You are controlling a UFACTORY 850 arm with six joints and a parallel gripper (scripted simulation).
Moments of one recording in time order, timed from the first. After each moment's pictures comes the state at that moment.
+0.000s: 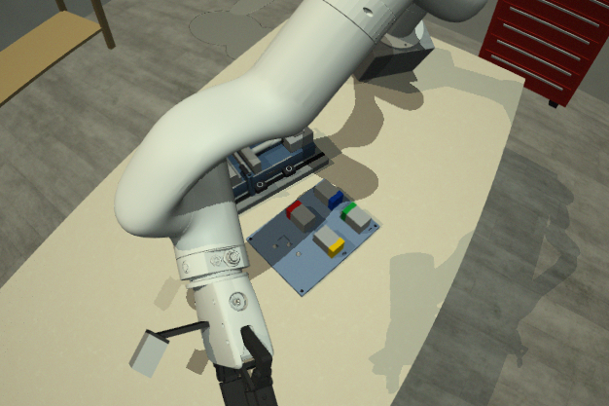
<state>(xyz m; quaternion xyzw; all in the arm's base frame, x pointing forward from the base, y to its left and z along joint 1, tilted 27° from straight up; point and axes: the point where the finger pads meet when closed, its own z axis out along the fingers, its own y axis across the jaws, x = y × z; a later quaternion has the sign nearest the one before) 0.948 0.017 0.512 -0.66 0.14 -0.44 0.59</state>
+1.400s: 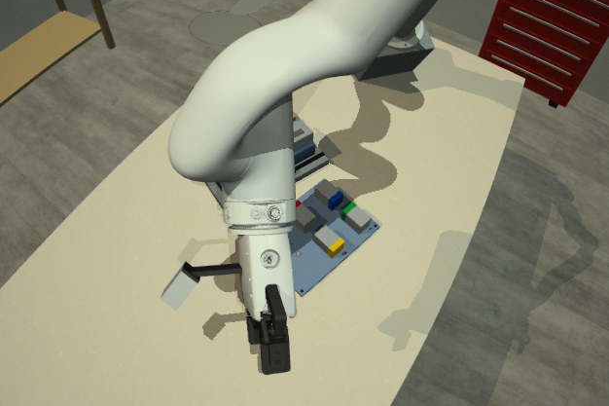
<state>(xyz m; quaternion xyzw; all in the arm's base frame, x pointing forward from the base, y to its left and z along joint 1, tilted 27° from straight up) 0.884 0.011 0.482 -0.69 0.33 -0.35 0.54</state>
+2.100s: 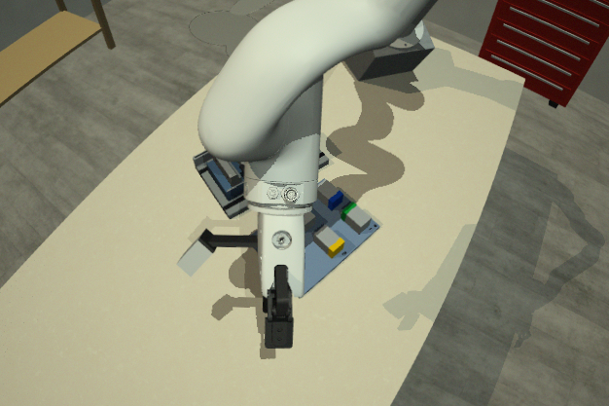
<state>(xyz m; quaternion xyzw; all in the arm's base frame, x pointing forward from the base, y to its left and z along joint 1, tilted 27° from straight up) 0.849 0.008 0.464 -0.69 0.43 -0.29 0.51</state>
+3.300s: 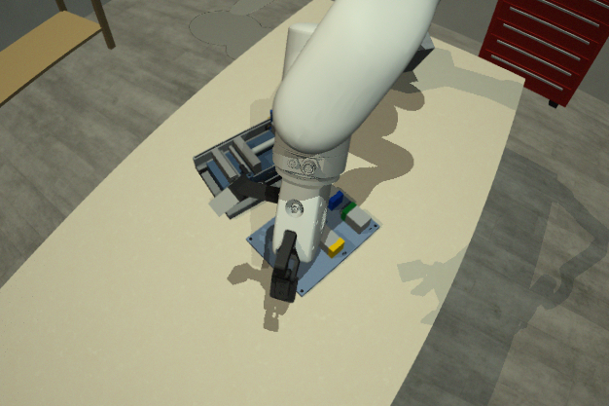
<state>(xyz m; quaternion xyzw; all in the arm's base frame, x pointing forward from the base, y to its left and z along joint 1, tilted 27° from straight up) 0.782 0.001 0.432 -0.66 0.60 -0.17 0.42</state>
